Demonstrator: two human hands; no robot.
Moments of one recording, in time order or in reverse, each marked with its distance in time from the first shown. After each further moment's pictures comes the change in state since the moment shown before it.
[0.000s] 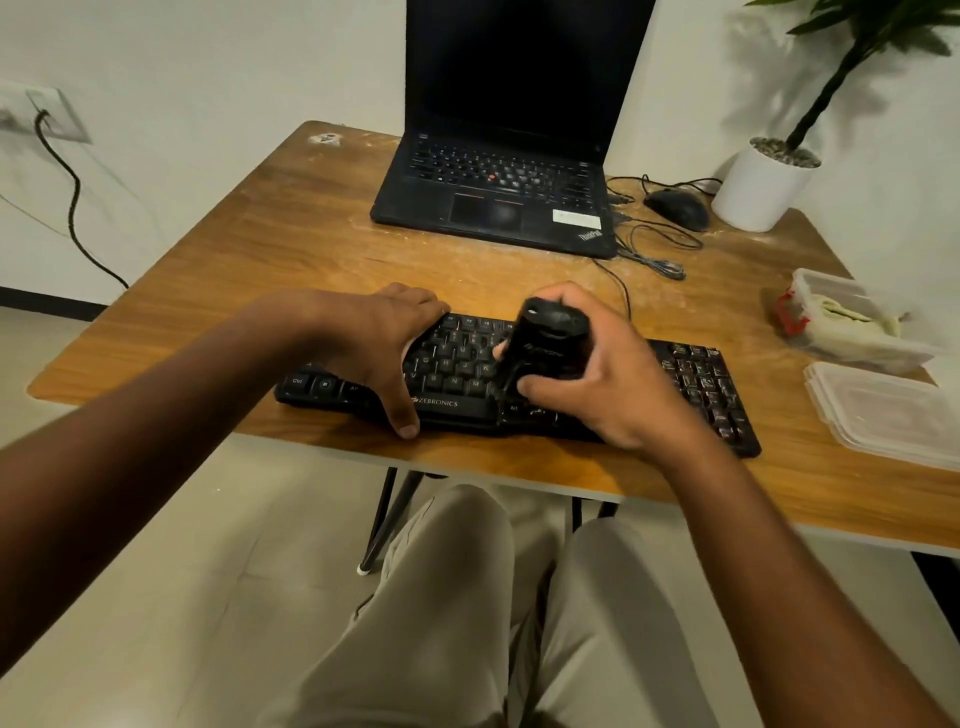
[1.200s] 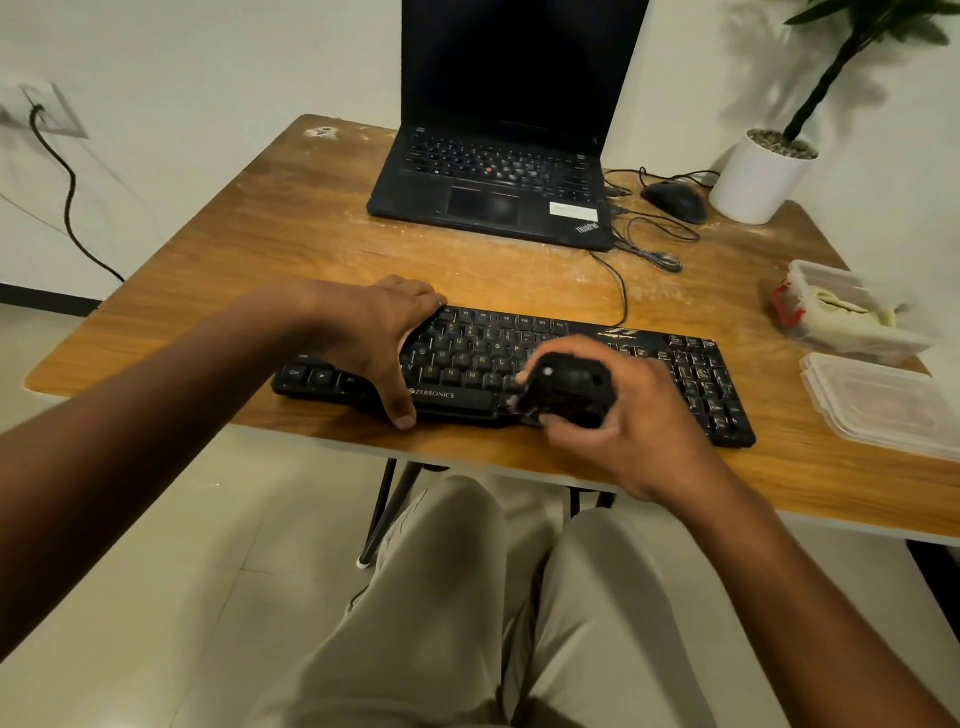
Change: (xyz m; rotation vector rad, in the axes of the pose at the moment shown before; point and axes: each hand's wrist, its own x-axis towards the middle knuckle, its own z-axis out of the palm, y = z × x) left_hand 0.003 -0.002 0.001 -0.011 -0.005 0.007; right_hand -0.040 0.014 0.005 -0.248 0.064 -0.124
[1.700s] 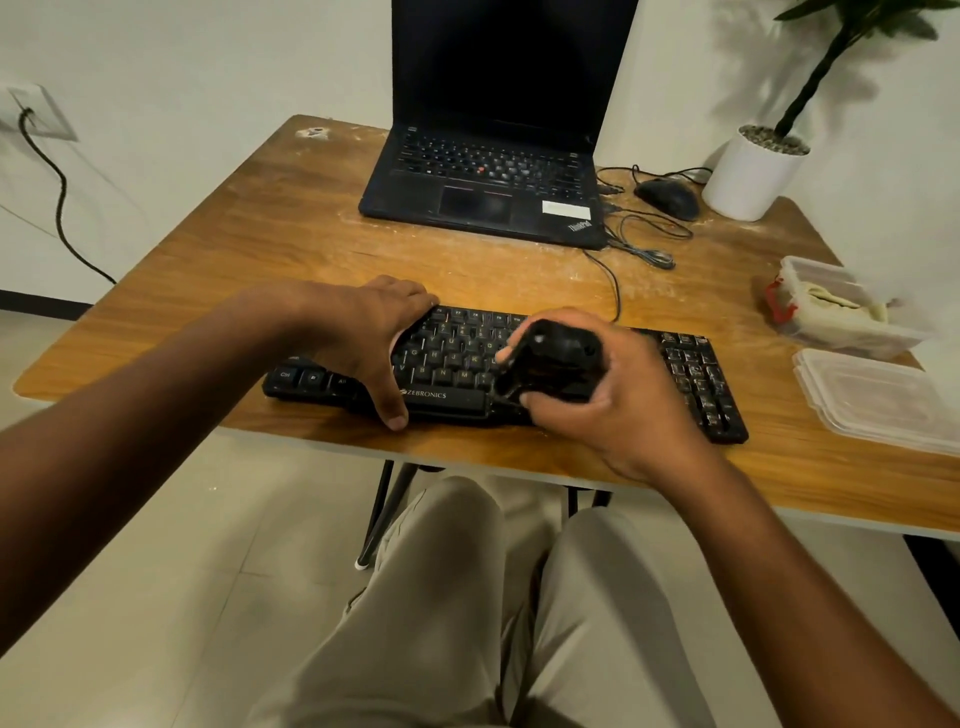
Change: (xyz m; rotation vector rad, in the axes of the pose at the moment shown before) left_hand -0.003 0.004 -0.002 0.006 0.001 -0.010; right_hand 0.013 -0.007 -0.004 0.132 0.025 0.034
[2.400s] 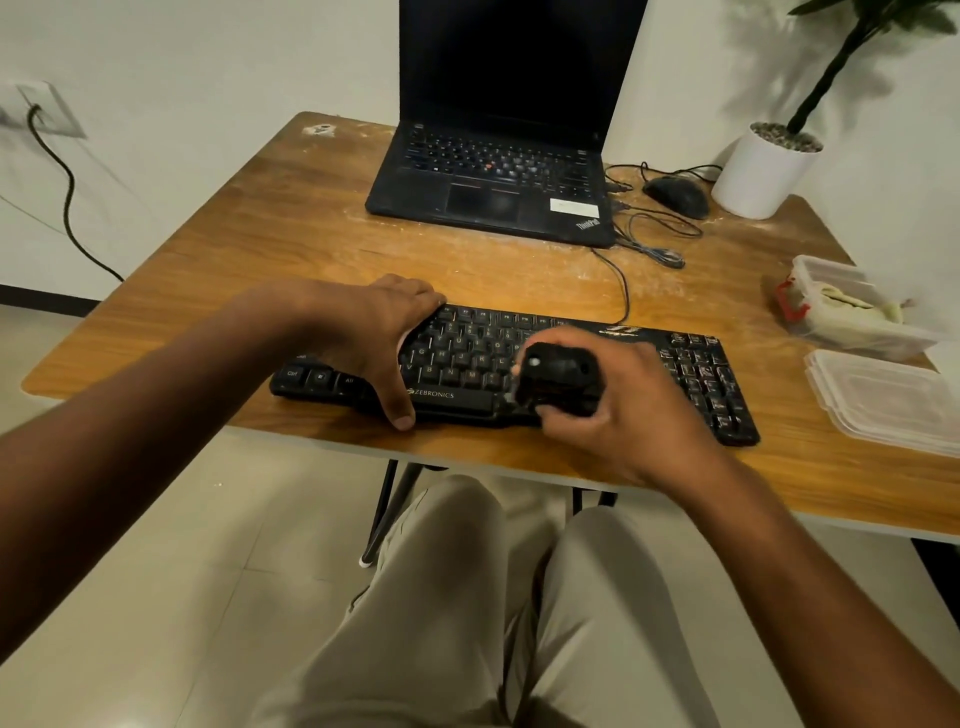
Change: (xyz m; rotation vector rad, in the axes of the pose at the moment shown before) left_hand 0.002 -0.003 0.001 -0.003 -0.005 -0.001; right_hand -0.001 0.004 0.000 -0.200 -0.073 -0.007
